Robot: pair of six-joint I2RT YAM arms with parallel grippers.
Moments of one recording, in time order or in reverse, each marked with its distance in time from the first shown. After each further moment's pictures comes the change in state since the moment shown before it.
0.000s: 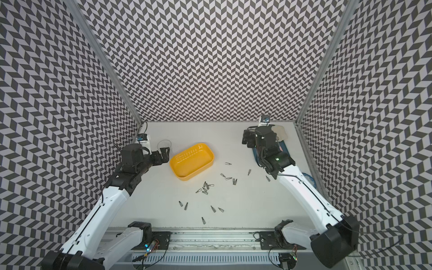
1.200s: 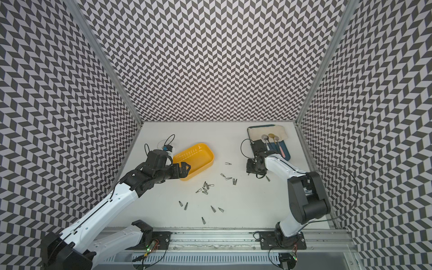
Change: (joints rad) left arm -0.341 0.075 0.008 -0.190 0.005 -0.210; right arm -0.161 0.366 -0.124 -0.201 -0.414 0.082
